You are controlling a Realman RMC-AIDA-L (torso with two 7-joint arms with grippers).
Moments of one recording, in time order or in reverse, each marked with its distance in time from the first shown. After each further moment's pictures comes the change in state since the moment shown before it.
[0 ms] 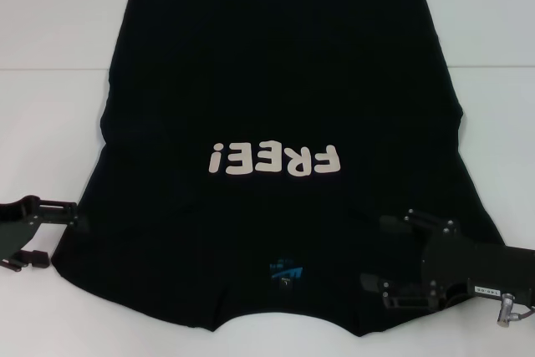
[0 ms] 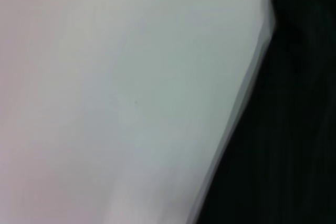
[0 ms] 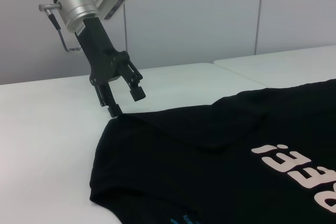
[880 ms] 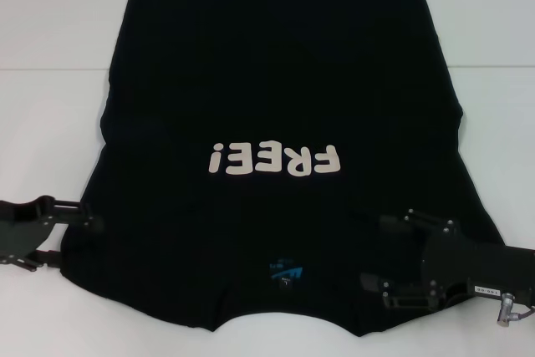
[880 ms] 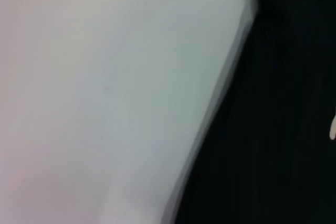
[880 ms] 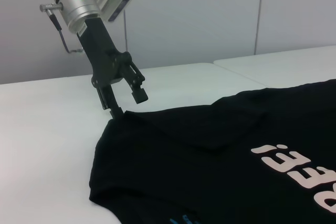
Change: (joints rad) left arm -0.018 -0.012 -0.004 -0.017 -0.003 0.010 0.012; right arm 0.000 0.000 0.000 0.000 0.000 0.001 -0.001
